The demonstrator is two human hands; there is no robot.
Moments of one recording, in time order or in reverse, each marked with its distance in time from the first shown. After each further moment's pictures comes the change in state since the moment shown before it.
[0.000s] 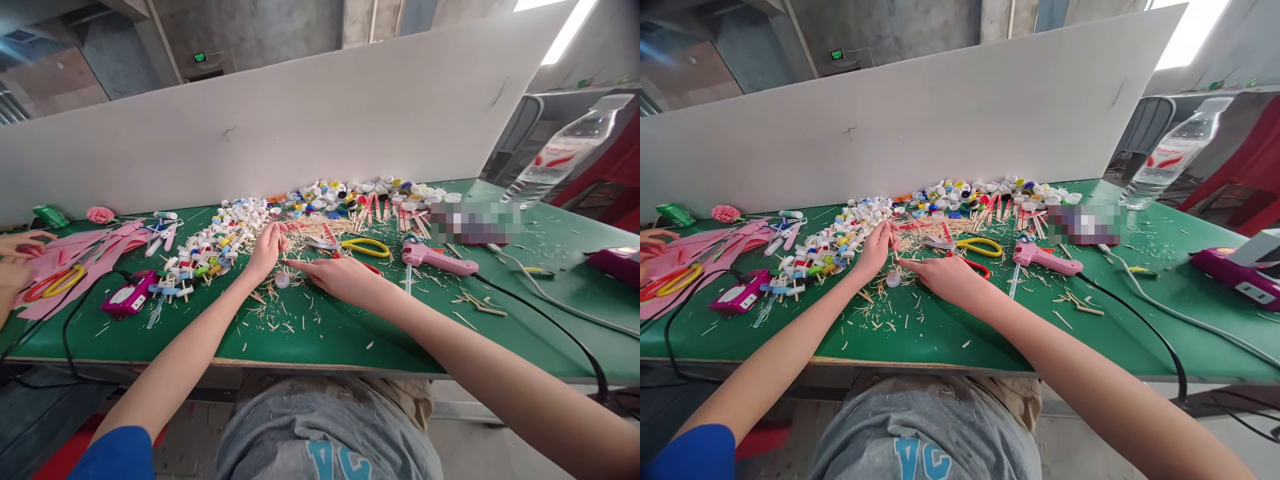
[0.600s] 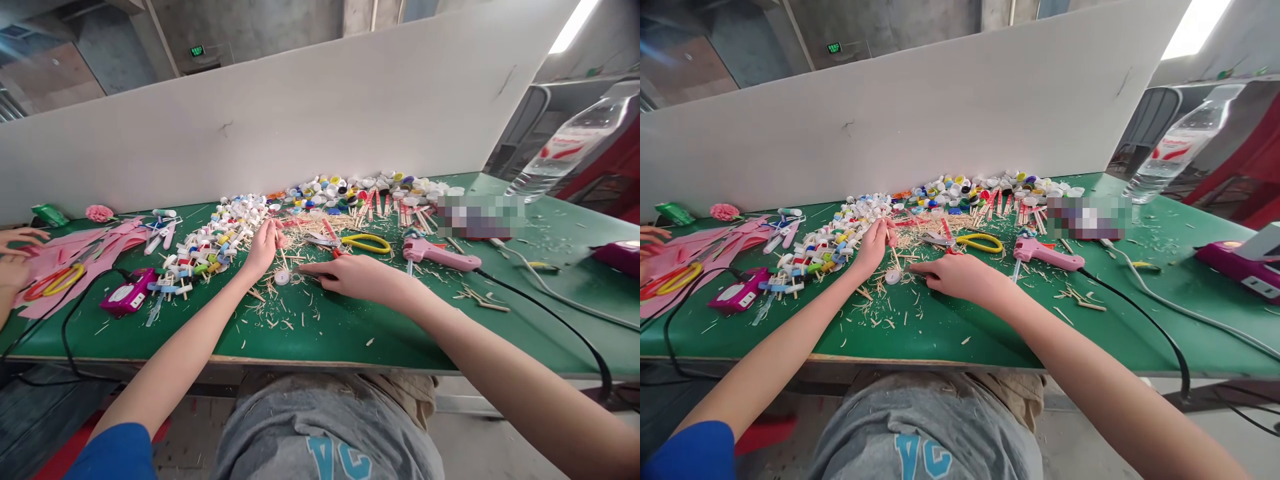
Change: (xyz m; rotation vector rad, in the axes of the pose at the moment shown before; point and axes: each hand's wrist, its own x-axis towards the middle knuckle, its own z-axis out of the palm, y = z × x) left_hand 0.001 -0.008 -0.002 -0.041 0.020 -0.028; right_hand -0.014 0.012 -0.012 0.163 -0.124 0.054
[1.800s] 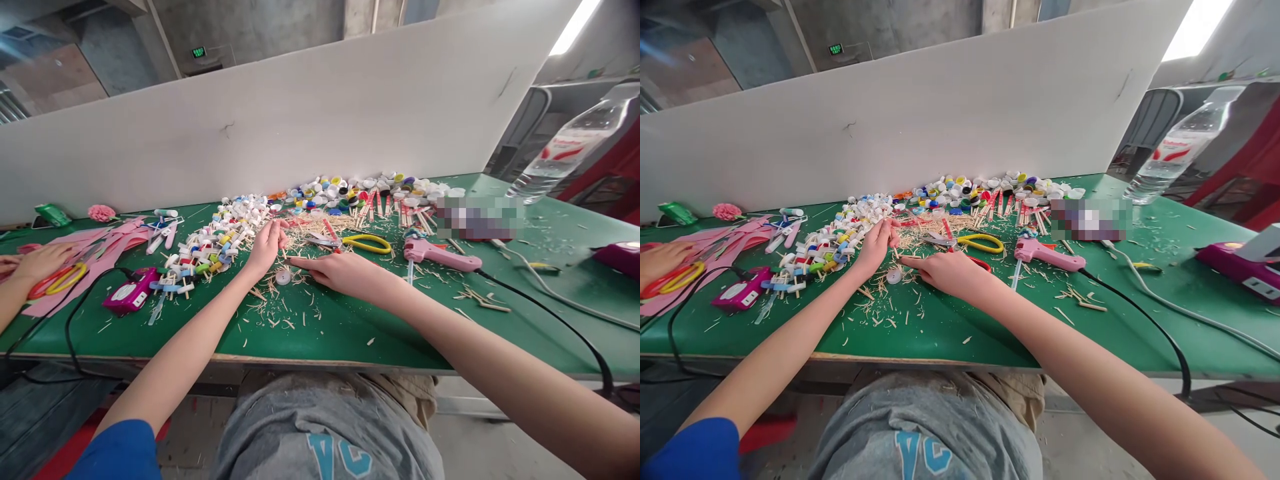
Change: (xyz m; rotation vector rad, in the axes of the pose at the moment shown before) left_hand 0.000 0.003 0.000 -0.033 -0.039 0.001; right_hand 0.015 -0.005 0.010 -0.166 0.094 -0.078
